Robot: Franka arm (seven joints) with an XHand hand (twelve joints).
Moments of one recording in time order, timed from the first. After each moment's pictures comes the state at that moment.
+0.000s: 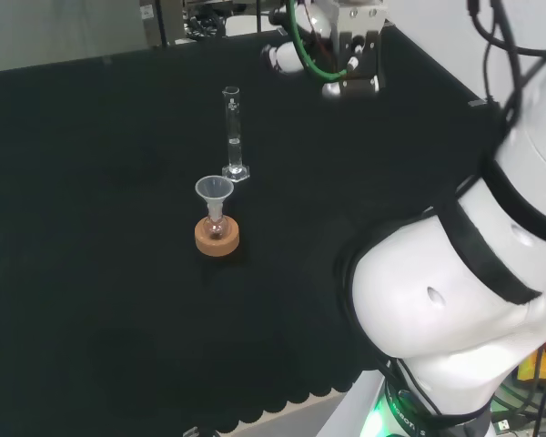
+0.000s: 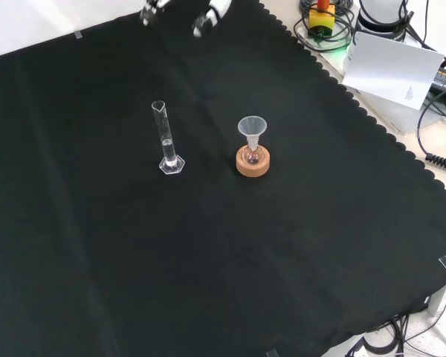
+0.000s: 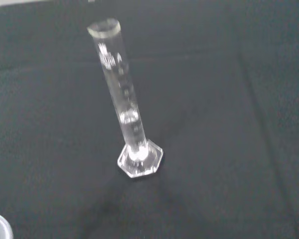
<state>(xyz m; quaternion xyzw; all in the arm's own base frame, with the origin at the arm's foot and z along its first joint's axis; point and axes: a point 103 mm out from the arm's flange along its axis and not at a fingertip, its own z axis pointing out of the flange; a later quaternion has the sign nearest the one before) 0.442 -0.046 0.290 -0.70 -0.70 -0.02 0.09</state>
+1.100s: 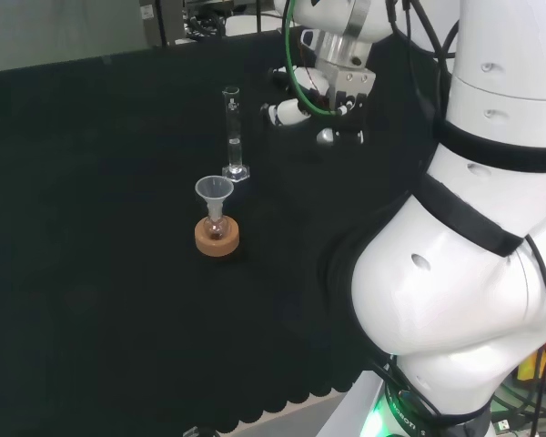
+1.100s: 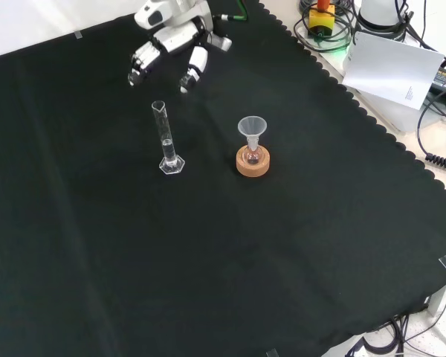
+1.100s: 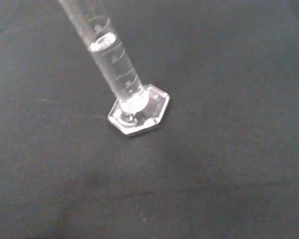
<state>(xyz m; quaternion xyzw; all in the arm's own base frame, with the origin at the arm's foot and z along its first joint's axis) 0.489 -0.061 0.167 -0.68 -0.71 -0.06 0.17</state>
